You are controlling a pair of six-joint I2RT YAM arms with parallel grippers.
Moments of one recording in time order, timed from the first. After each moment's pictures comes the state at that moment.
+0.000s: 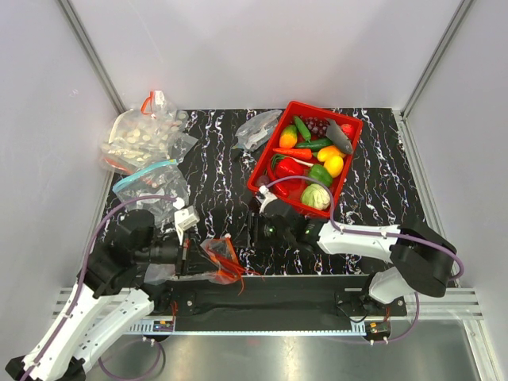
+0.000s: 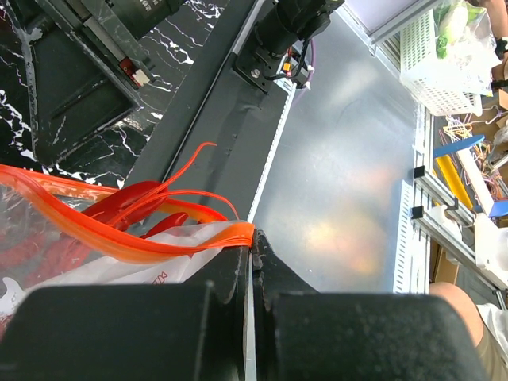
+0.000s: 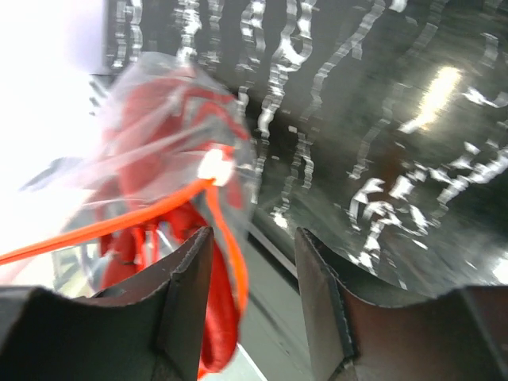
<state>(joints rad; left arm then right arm) -0.59 0.44 0.76 -0.82 0.83 -0.28 1.03 1.47 0.76 0.13 -0.15 0.96</state>
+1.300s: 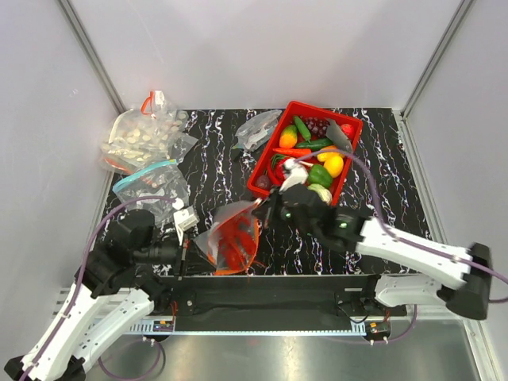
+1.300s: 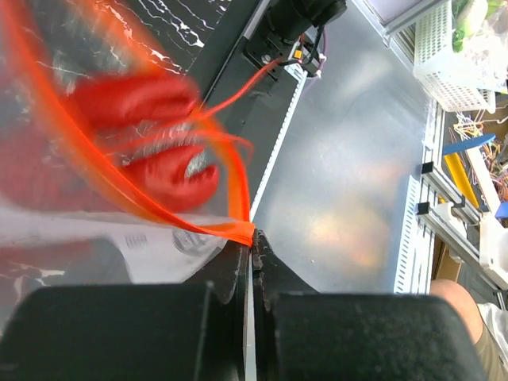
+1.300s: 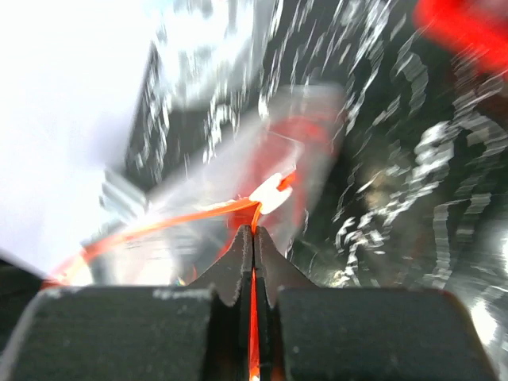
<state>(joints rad) -0.59 0.44 0.78 -0.91 0.80 -0.26 1.09 1.23 0.98 -0.24 0.20 0.89</state>
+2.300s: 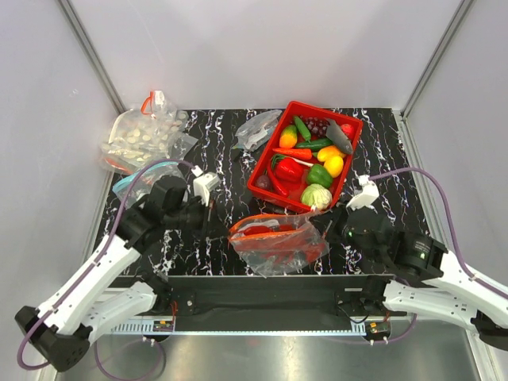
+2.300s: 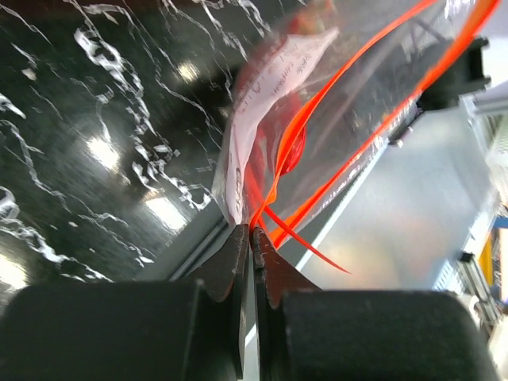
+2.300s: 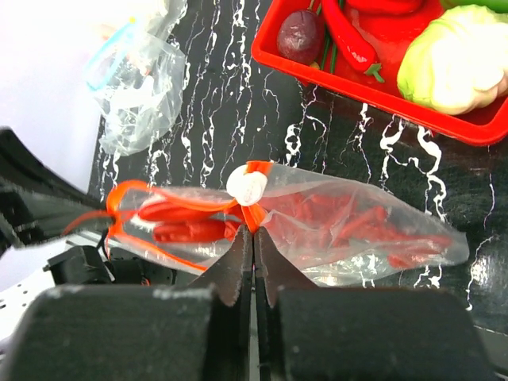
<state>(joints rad) -0.59 0.82 0.88 -0.75 0.53 -0.36 1.10 0.70 0.95 -0.75 0.51 0.95</state>
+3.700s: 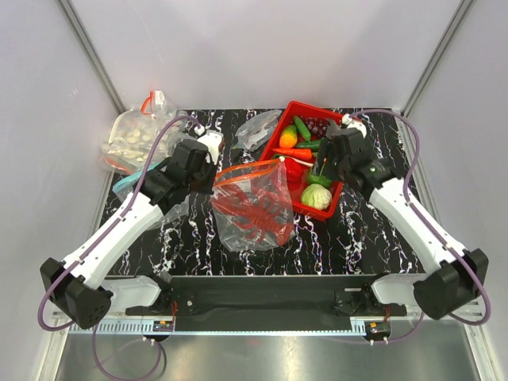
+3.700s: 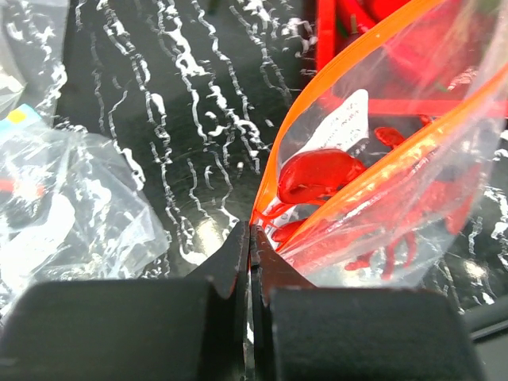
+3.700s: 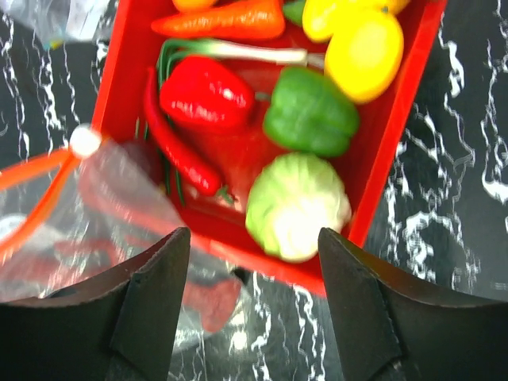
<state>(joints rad) -0.58 1.20 1.21 -0.73 -0.16 -0.13 0.46 1.27 1.22 -0.67 0.26 0.55</state>
